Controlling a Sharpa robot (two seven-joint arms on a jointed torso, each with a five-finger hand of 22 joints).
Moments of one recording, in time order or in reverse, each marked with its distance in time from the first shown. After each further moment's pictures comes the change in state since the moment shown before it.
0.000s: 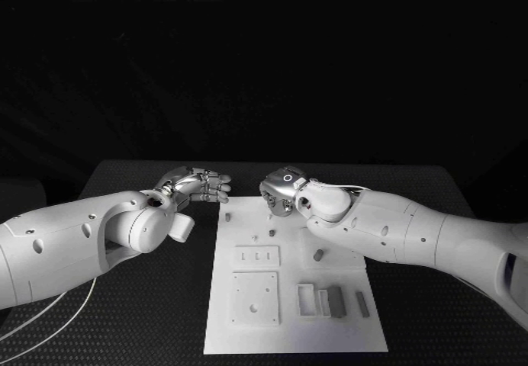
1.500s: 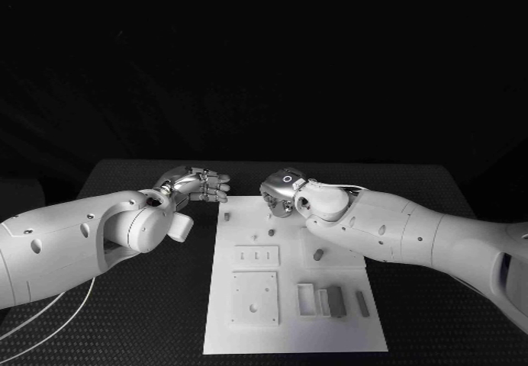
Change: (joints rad) left arm 0.003 -0.002 0.000 0.000 -0.002 0.000 -0.001; left_hand 0.000 0.000 0.002 -0.002 0.000 0.000 0.000 -0.004 -0.003 0.004 0.004 -0.004 0.000 0.000 0.000 -0.004 0.005 0.000 0.000 0.000 0.000 0.002; right arm -0.002 0.015 -0.001 -0.031 0.016 0.036 0.009; right_hand 0.000 0.000 0.009 0.000 0.003 -0.058 0.029 -0.051 -0.014 -0.050 0.018 -0.052 0.010 -0.009 0.010 0.006 0.004 0.007 -0.011 -0.004 0.039 0.000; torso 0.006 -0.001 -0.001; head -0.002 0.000
